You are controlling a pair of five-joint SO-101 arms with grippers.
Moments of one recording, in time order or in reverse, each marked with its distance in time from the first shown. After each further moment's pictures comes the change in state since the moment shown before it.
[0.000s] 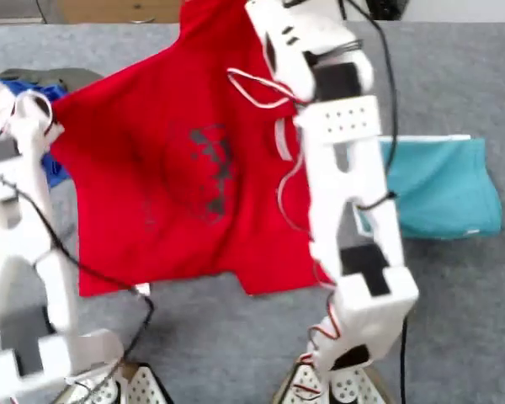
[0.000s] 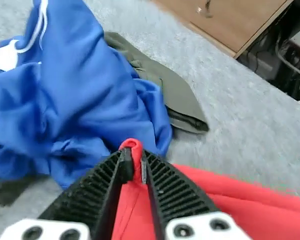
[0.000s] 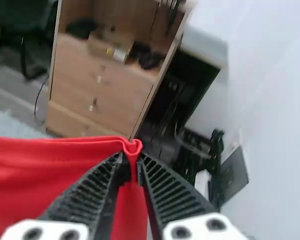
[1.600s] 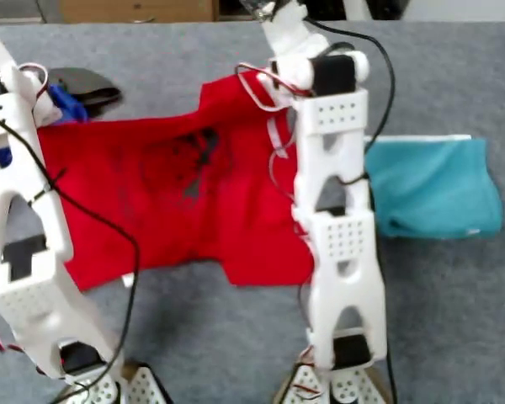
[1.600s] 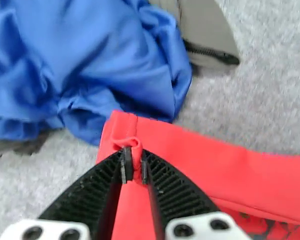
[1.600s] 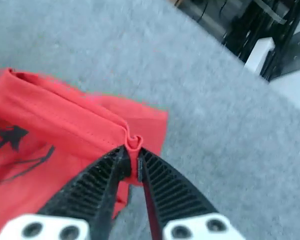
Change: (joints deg) left arm 0.7 23.1 -42.9 44.0 -5.6; right arm 2.0 34.6 -60.3 62.0 6.2
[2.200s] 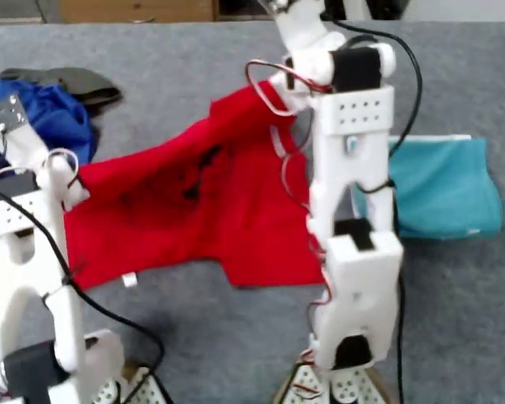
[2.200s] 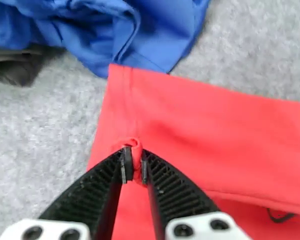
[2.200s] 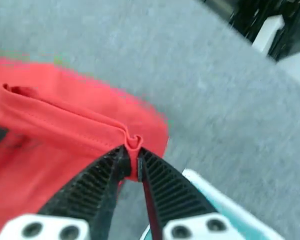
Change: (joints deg) left arm 0.4 -37.5 65.9 -28.3 -0.4; right arm 1.0 -22.2 28.6 0.6 0.0
